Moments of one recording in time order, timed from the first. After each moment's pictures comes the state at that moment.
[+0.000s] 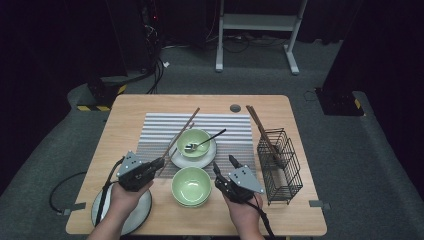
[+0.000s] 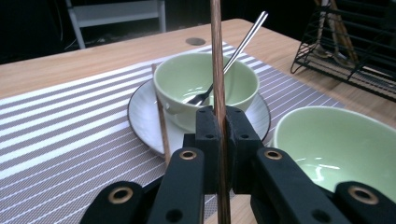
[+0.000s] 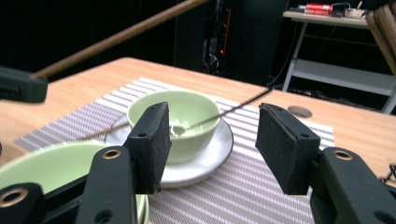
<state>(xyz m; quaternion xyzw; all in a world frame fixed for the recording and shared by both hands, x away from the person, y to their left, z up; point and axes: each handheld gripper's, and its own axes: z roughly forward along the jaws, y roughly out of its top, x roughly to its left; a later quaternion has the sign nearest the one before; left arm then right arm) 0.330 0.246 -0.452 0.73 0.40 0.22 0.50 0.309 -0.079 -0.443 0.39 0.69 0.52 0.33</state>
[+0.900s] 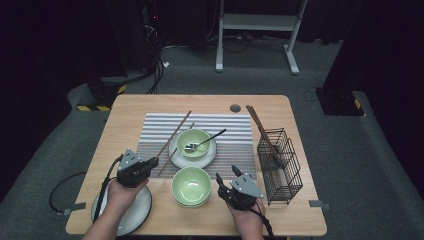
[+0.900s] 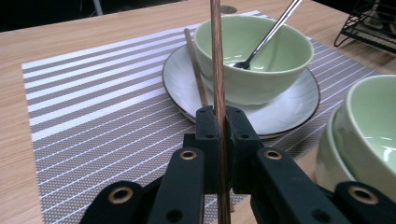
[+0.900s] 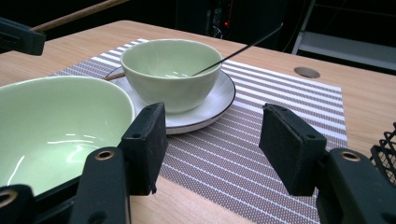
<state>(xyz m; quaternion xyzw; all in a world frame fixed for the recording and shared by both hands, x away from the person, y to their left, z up) 0.347 0.261 -0.469 0.74 0.44 0.23 0.46 0.305 -0.089 -0.478 0.40 0.71 0.48 0.31</state>
